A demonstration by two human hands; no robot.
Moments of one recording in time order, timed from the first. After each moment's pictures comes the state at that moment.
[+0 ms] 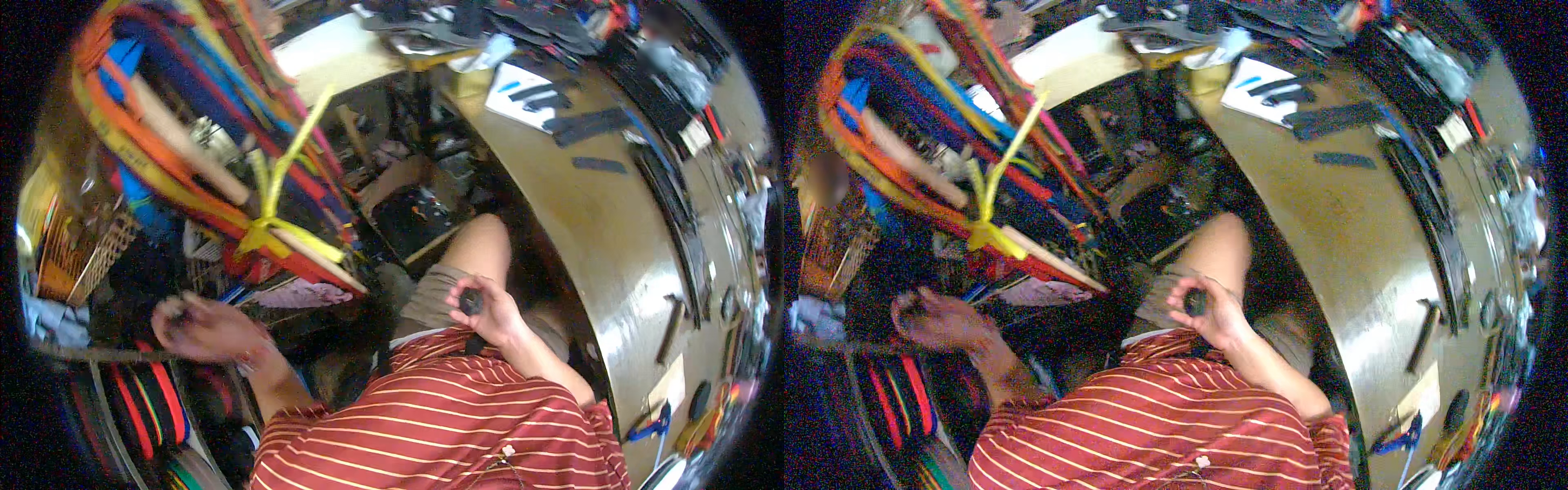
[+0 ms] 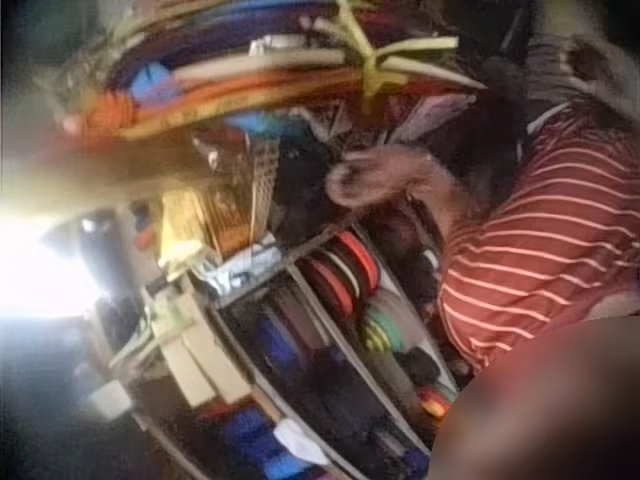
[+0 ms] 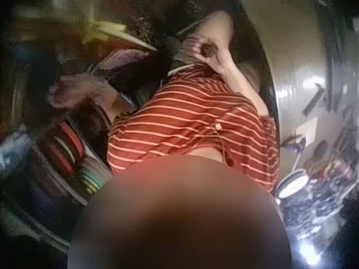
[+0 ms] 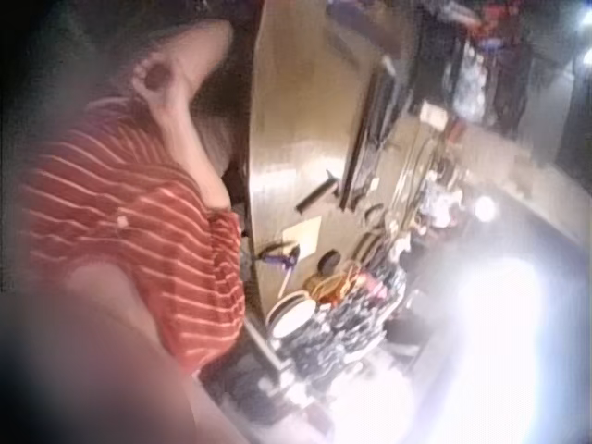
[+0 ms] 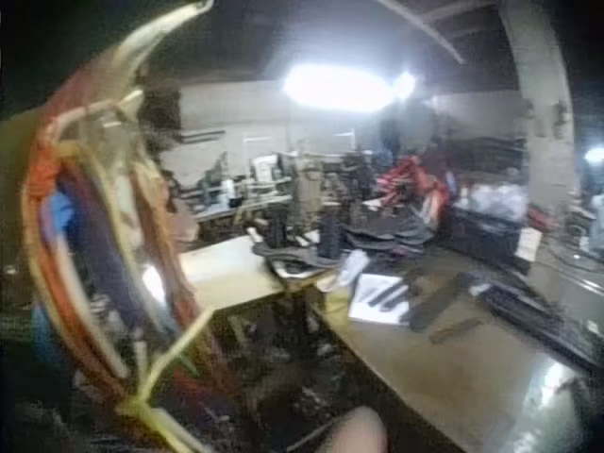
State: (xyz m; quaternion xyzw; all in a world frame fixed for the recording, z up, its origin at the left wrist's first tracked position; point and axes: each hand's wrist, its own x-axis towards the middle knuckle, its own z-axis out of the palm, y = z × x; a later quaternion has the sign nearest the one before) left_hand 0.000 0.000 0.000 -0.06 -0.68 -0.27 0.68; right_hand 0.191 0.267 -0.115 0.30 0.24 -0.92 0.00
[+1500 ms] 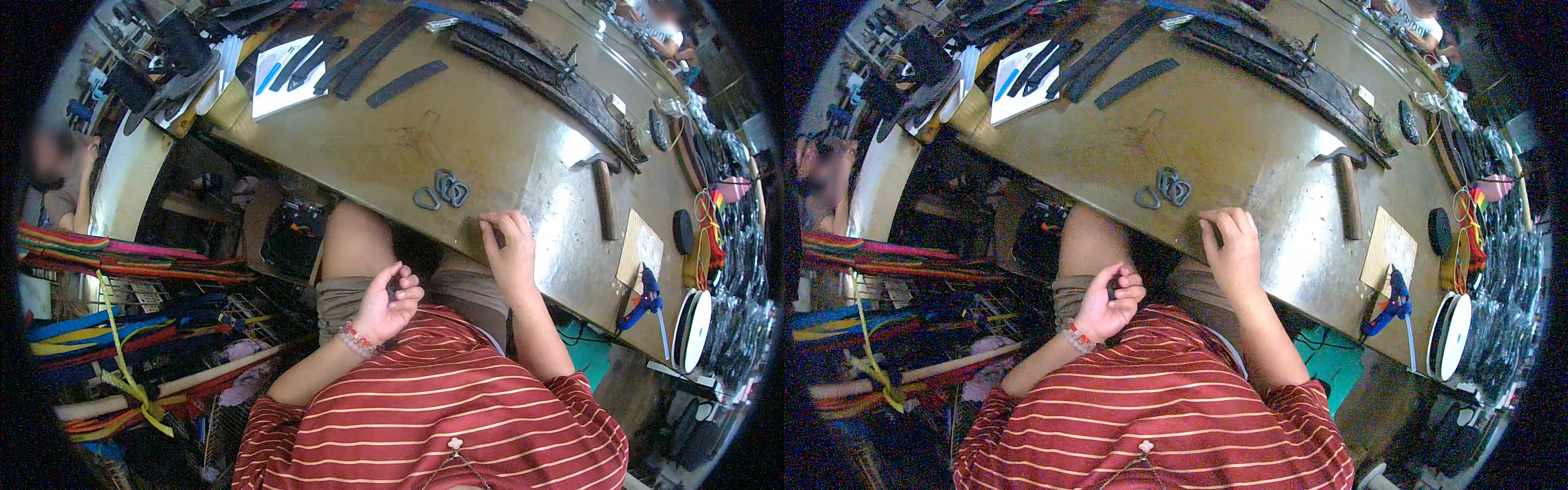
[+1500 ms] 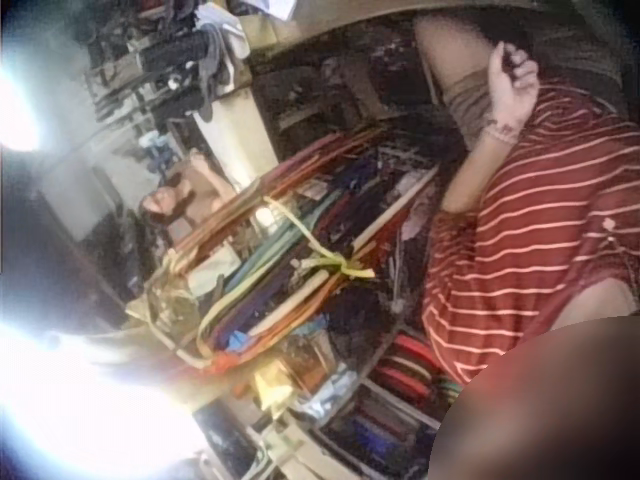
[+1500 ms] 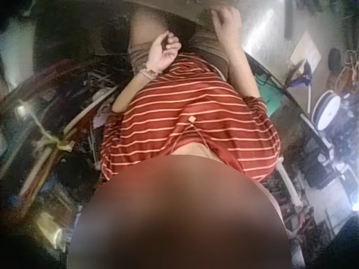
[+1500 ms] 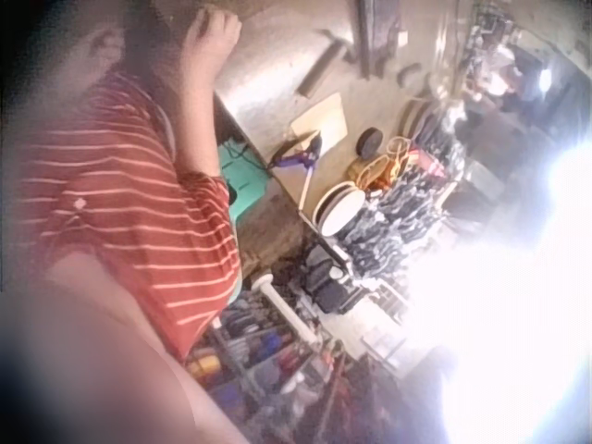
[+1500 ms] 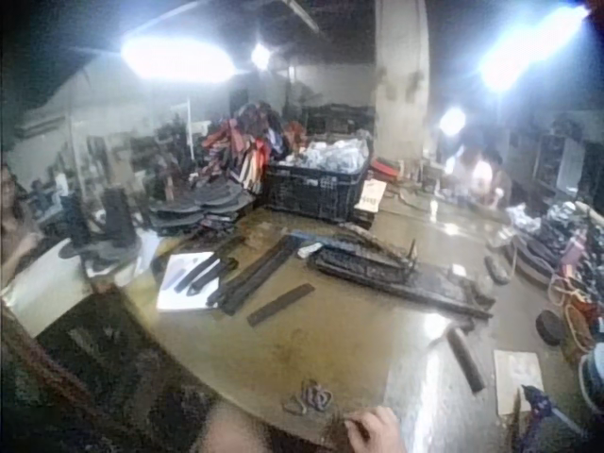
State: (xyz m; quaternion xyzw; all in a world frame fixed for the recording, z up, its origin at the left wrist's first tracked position) left_hand 0.150 0.266 -0.155 -0.25 0.04 0.51 0.82; right_hand 0.338 0.377 -0.114 0.48 0.79 -0.14 -0.36
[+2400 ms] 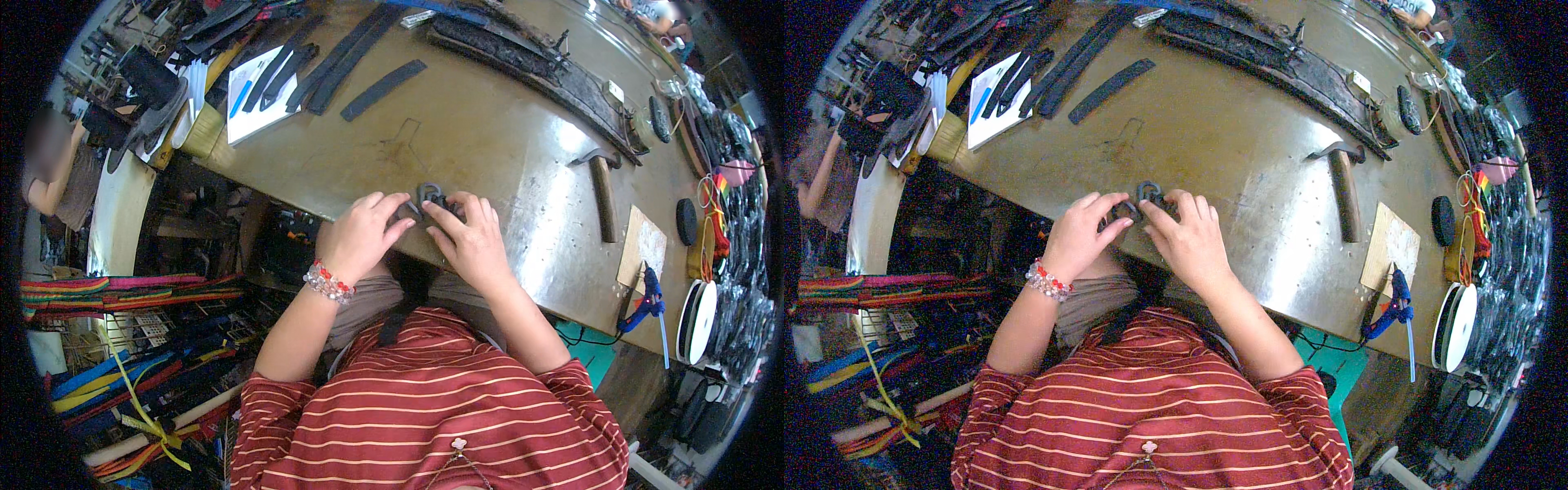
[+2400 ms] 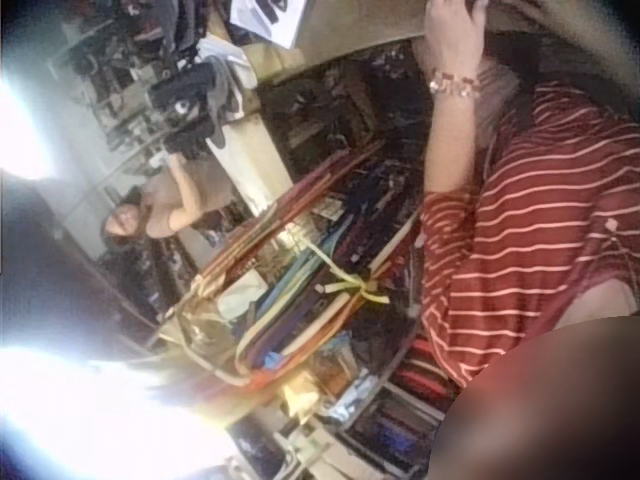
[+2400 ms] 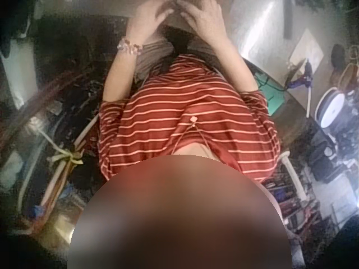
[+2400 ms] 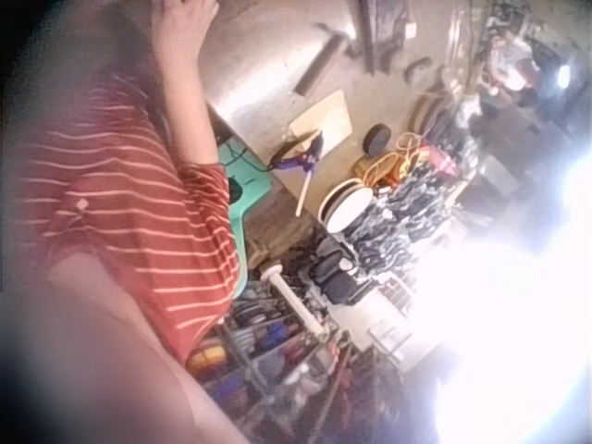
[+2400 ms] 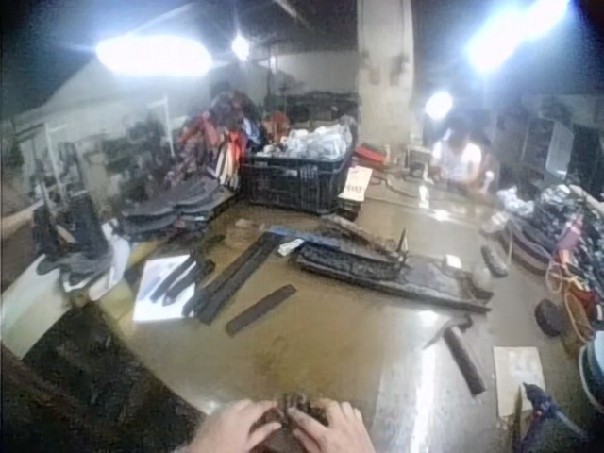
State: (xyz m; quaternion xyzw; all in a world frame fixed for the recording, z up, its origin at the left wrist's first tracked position) left_hand 0.112 0.377 -0.106 0.74 0.61 0.26 0.14; right_hand 0.306 0.403 -0.111 0.41 0.86 -0.10 -0.28
